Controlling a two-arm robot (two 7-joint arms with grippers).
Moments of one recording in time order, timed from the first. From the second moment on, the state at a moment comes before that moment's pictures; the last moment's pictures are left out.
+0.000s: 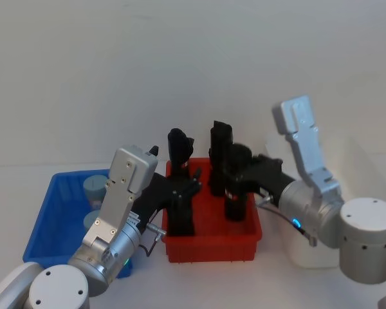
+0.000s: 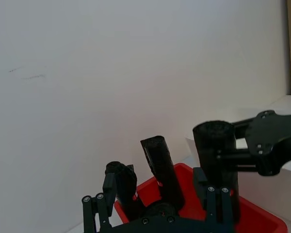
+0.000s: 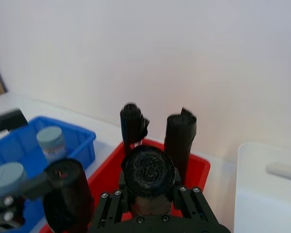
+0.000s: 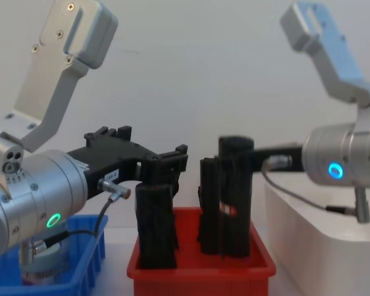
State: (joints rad) left arm -0.24 0.38 0.45 -1.63 -0.20 0.01 -0.01; right arm 0.36 0.08 -0.34 -1.53 0.13 0.46 0.18
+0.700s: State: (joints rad) left arm -0.24 0.38 0.45 -1.63 -0.20 0.01 -0.01; right arm 0.34 0.14 -0.26 -1.68 0.17 0.29 0.12
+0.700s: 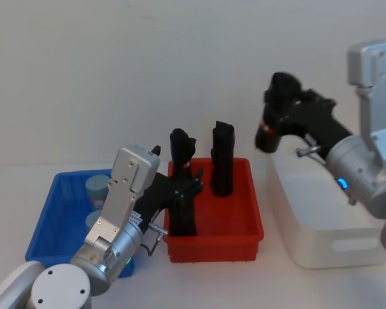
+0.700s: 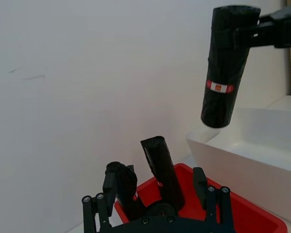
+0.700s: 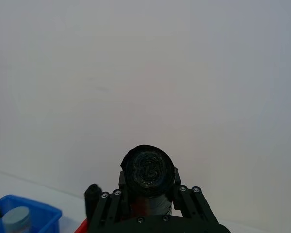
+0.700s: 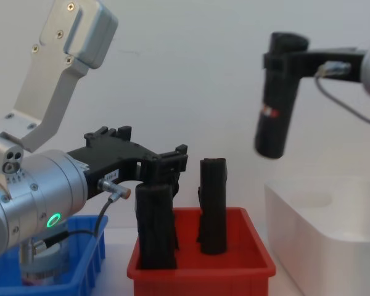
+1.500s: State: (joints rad) left arm -0.24 0.38 0.45 -1.63 -0.20 0.01 -0.01; right arm 0.32 0.22 -0.18 -1.68 0.14 0.23 0.01
